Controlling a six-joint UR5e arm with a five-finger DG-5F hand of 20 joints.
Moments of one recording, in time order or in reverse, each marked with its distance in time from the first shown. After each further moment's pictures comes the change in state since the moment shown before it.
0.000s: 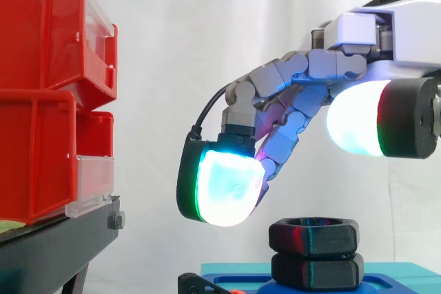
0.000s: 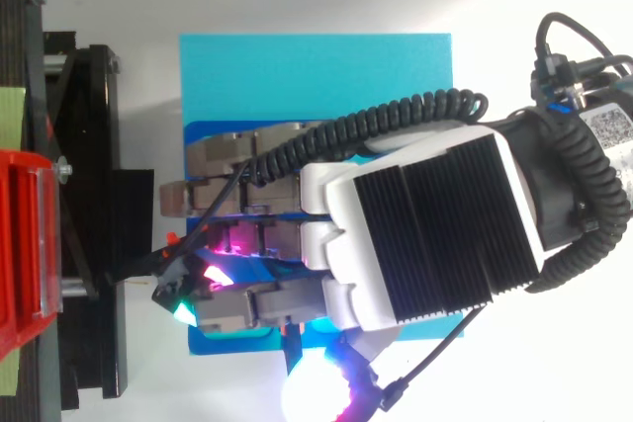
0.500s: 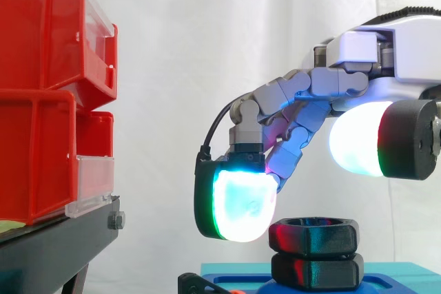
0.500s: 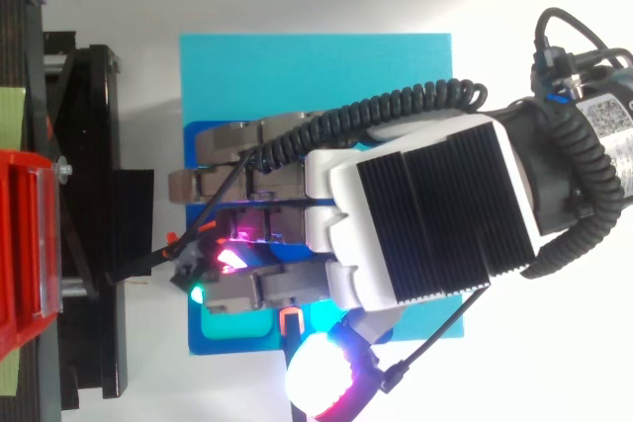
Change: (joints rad) arm -0.009 0.000 -0.020 0.015 -0.002 -0.001
